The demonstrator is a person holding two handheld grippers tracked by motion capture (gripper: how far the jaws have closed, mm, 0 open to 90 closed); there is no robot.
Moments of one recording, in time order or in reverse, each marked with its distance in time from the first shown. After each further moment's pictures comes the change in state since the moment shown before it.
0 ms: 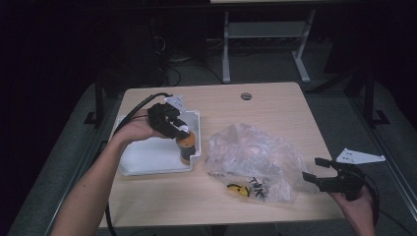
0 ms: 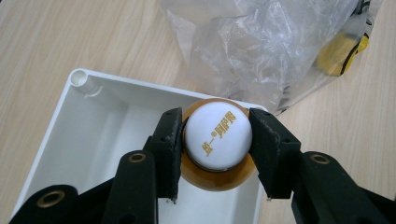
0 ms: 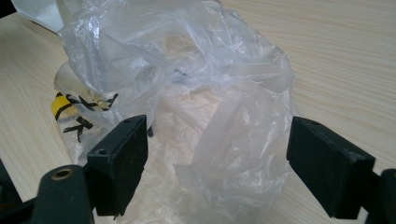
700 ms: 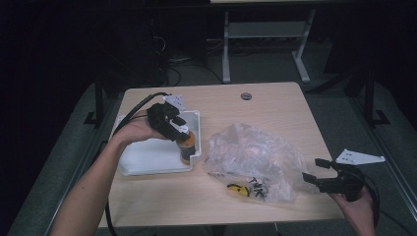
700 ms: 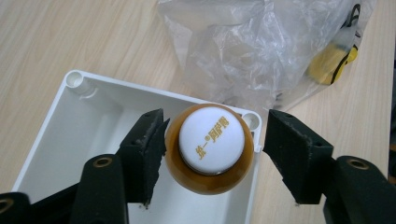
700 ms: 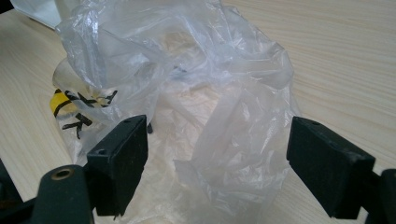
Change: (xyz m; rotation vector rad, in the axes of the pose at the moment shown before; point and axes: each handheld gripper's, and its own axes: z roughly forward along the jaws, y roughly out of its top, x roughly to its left) left arm -0.001 0.000 -0.003 -0.029 -0.017 -0.031; right arm 0.001 -0.001 0.000 0.011 -0.004 0.000
